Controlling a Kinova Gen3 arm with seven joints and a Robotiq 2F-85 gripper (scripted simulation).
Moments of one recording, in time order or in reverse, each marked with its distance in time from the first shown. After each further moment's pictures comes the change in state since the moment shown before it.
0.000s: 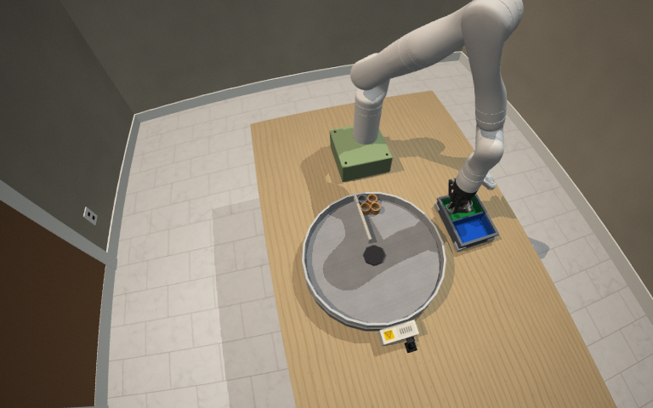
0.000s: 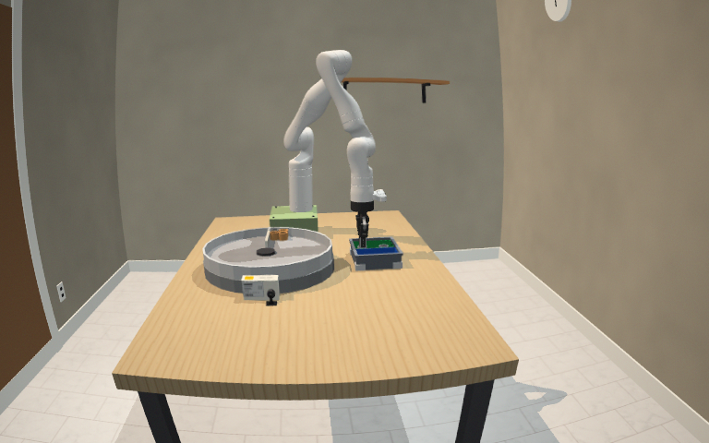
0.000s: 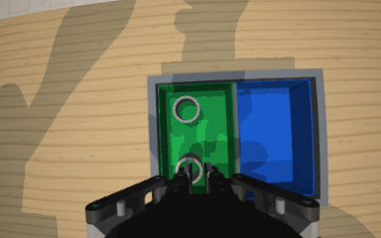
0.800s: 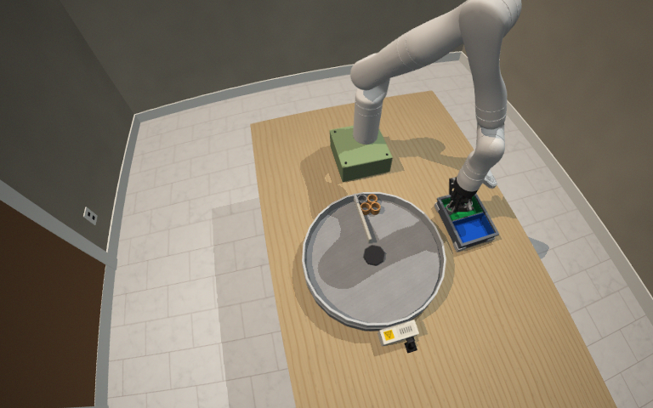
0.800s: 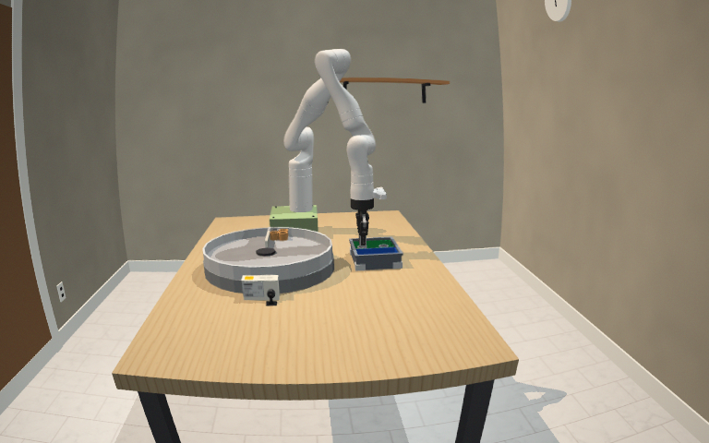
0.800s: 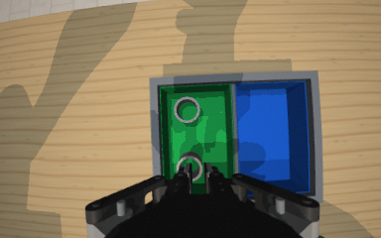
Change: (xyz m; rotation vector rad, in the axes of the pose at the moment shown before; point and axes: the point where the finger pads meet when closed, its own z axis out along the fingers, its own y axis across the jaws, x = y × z) arm 0.000 0.000 -0.007 0.001 0.000 0.000
